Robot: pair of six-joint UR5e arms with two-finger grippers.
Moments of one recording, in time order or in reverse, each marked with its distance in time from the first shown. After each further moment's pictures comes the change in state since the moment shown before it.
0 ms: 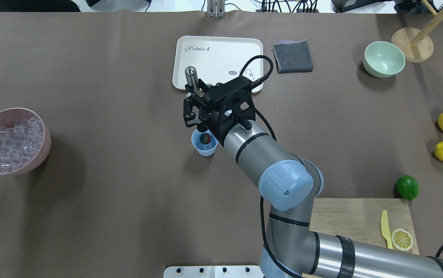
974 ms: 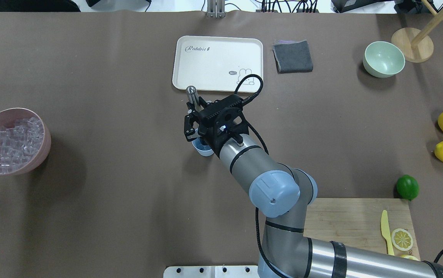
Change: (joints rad) left arm 0.000 -0.013 0.012 0.003 0.001 -0.002; right arm -0.033 0.003 -0.084 0.006 -0.006 0.015
